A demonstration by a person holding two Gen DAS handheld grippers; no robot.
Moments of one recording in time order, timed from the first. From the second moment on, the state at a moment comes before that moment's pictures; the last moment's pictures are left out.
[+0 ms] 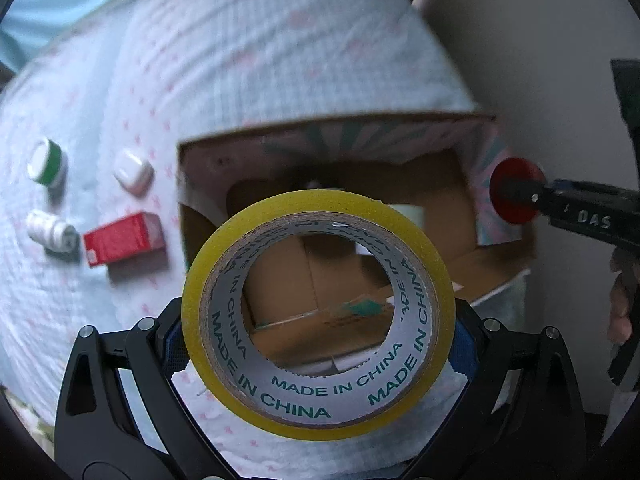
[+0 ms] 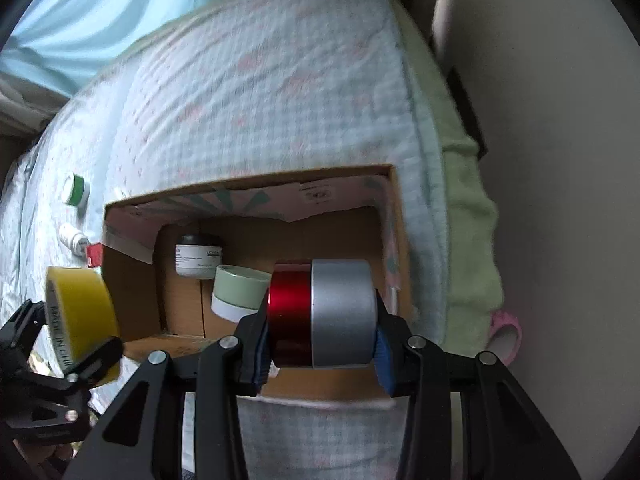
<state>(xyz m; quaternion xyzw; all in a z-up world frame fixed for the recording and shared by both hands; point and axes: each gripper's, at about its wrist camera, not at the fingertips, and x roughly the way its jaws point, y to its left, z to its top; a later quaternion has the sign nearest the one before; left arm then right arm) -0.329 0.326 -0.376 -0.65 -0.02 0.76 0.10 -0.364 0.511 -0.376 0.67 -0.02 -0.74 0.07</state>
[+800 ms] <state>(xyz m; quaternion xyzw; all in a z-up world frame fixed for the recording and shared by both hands) -0.340 0.334 -0.431 -0.70 0.01 0.70 0.09 -0.396 0.498 -0.428 0.68 -0.05 -0.73 0.07</state>
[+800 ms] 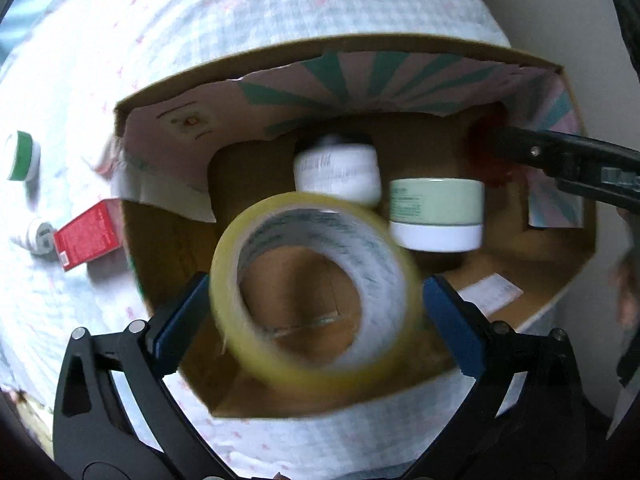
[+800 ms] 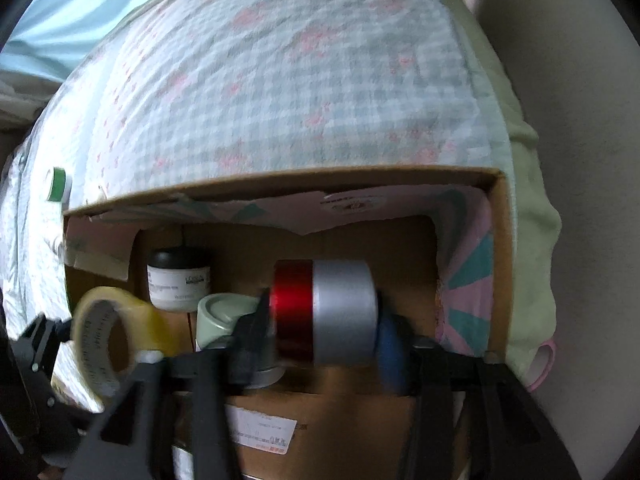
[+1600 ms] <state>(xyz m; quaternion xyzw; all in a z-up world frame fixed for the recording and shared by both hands) -0.301 0.320 -0.335 -0.63 0.02 0.77 0.08 -0.351 0.492 -0.342 0.63 -0.05 -0.77 0.06</state>
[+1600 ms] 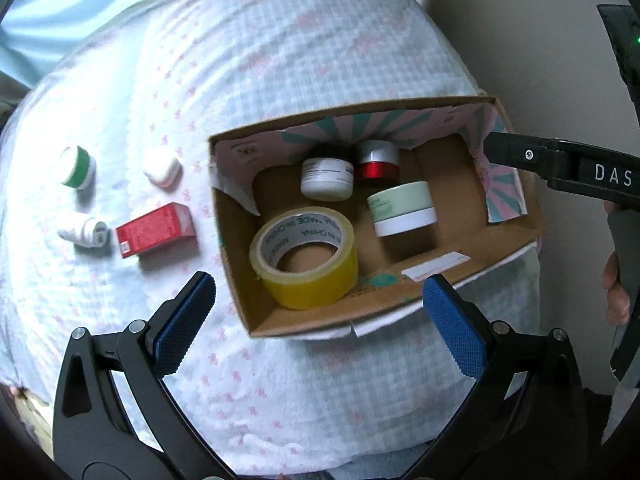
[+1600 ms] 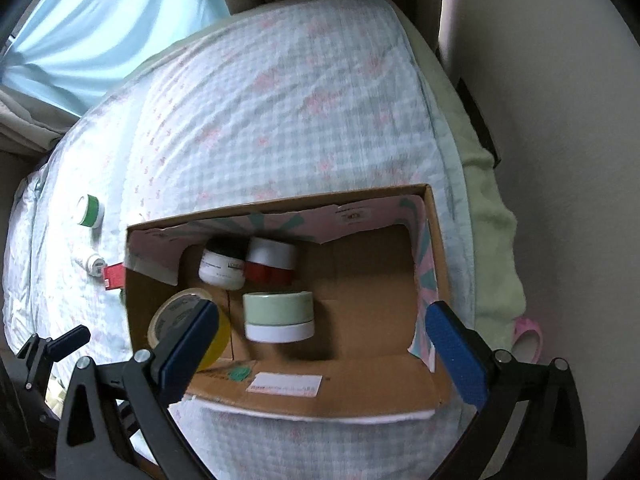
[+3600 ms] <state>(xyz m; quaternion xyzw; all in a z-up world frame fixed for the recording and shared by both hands) -0.362 -0.100 -0.313 -0.57 0.01 0.81 0.09 -0.296 0.166 -0.330 0.58 -0.35 -0.73 -0.12</state>
